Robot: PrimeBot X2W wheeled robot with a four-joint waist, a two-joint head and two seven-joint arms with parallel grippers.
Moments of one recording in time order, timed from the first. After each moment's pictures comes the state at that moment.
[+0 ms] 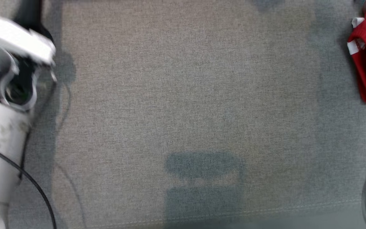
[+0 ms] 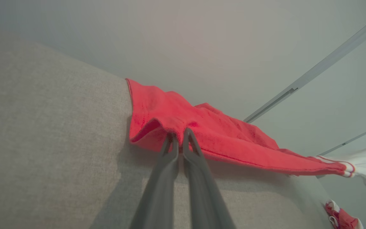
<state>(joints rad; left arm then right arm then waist) -0.99 0.37 -0.36 0.60 -1.12 -0.12 -0.02 -1.18 -0.08 -0.11 0.58 1.14 0.13 0.23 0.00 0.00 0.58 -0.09</state>
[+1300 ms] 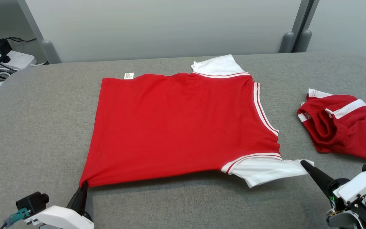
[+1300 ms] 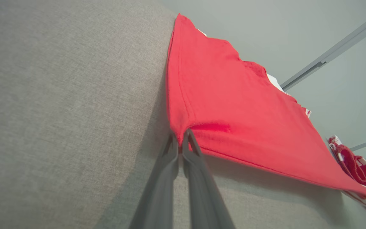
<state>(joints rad) -0.25 0.30 -0.49 0.74 -1.14 -0.12 -0.25 -0.18 -0.13 -0.11 0.36 1.26 0.13 0.55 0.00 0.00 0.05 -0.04</state>
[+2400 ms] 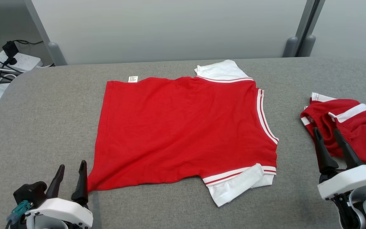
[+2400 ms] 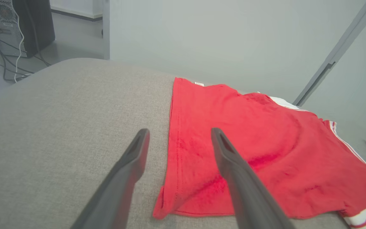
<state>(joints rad) -0.16 0.14 -0.01 0.58 -0.45 -0.12 -0.25 -0.21 -0.26 0.15 0.32 0.67 0.13 -0.14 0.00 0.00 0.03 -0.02</state>
